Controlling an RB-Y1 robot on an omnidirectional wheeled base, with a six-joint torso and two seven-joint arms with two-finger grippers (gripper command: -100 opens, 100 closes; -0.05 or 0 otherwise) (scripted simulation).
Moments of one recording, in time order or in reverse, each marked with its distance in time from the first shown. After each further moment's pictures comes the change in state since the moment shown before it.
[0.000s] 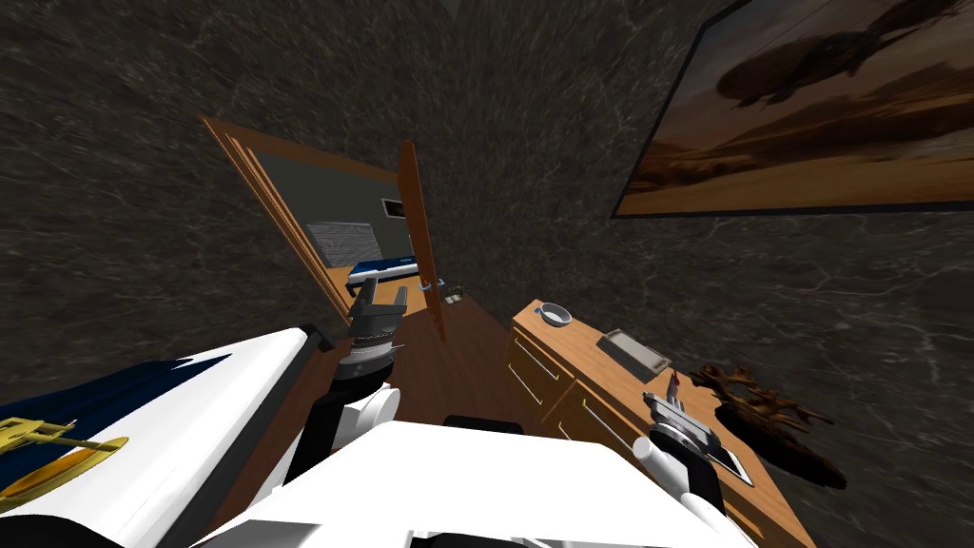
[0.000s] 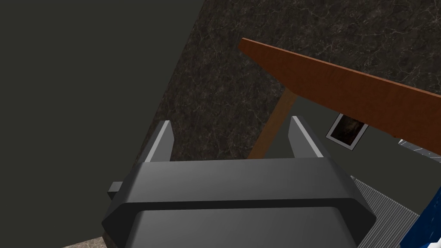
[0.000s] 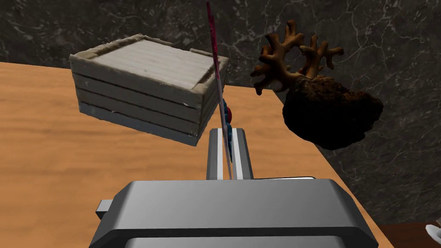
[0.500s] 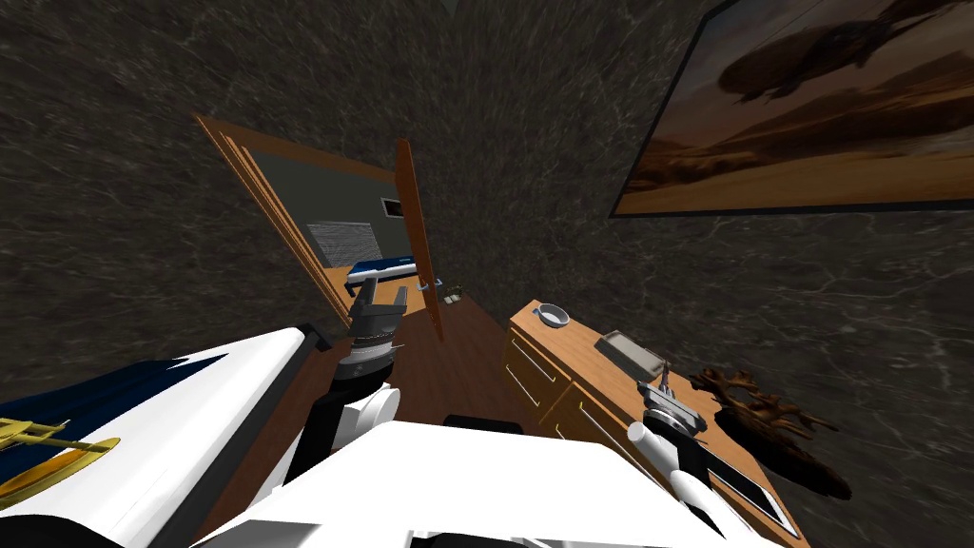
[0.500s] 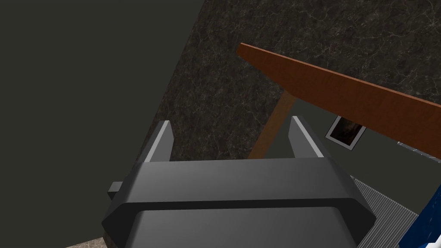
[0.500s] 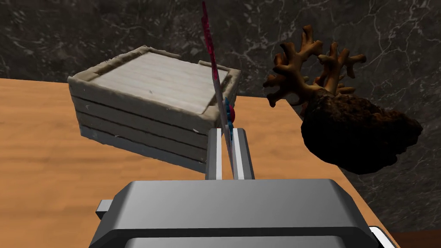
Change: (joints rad) left arm 0.000 0.000 0.000 0.000 0.000 0.000 0.000; right arm -0.066 -0.023 0.000 0.035 0.007 0.041 -0.015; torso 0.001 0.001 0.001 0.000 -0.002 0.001
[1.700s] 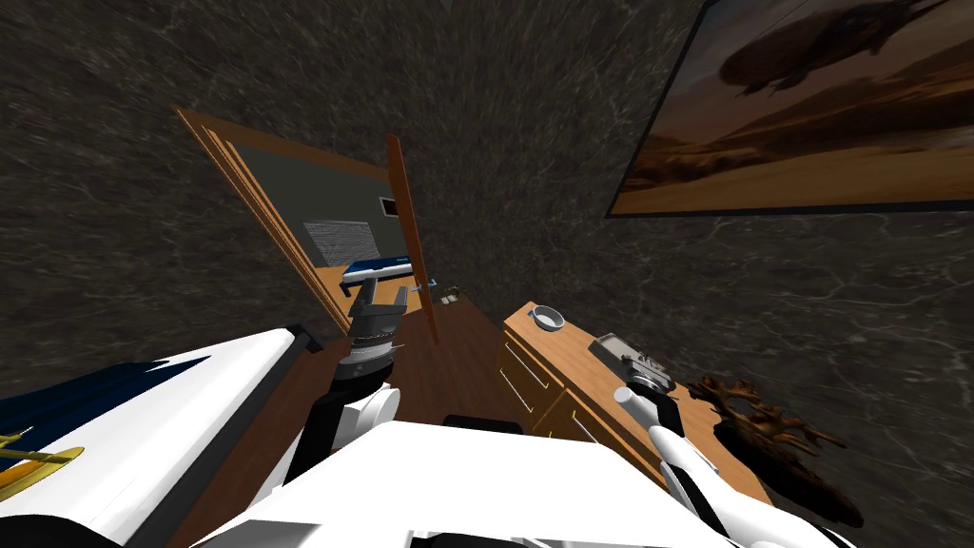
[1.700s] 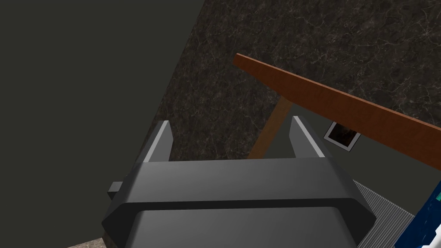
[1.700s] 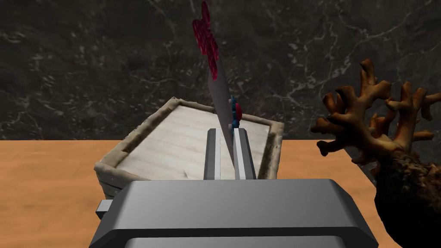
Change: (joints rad) left arm 0.000 0.000 0.000 0.000 0.000 0.000 0.000; right arm -0.107 -0.025 -0.033 -0.081 -0.009 0.148 0.025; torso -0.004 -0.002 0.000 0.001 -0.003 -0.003
